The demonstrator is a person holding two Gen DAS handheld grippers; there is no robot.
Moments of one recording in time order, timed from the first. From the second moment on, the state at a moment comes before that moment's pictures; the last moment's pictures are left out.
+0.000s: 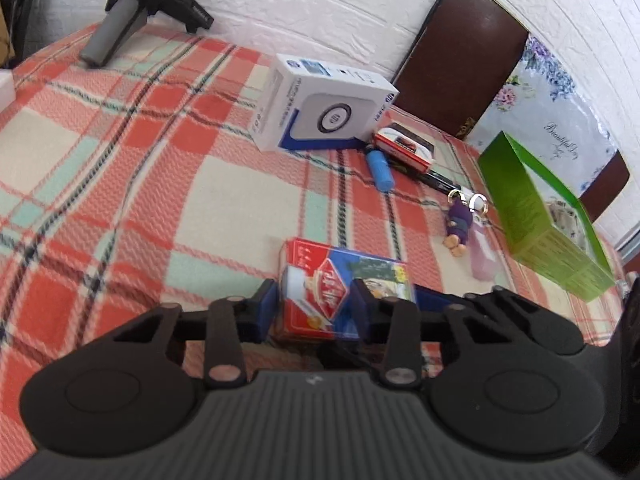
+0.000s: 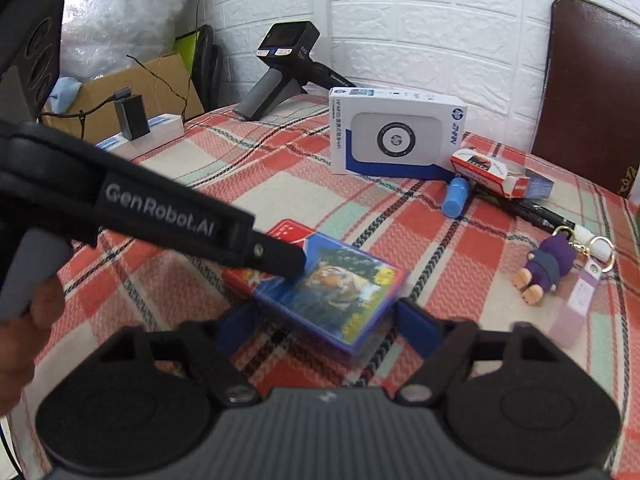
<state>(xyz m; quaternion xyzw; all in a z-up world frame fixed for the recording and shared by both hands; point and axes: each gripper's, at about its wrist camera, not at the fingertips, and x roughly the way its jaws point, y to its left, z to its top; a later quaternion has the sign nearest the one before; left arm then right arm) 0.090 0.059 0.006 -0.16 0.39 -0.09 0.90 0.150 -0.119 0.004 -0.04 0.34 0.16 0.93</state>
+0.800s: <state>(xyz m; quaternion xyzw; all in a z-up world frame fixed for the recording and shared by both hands) 0.063 -0.213 0.008 0.00 0.40 -0.34 0.85 -0.029 -0.307 0.007 0.08 0.31 -0.12 0.94</state>
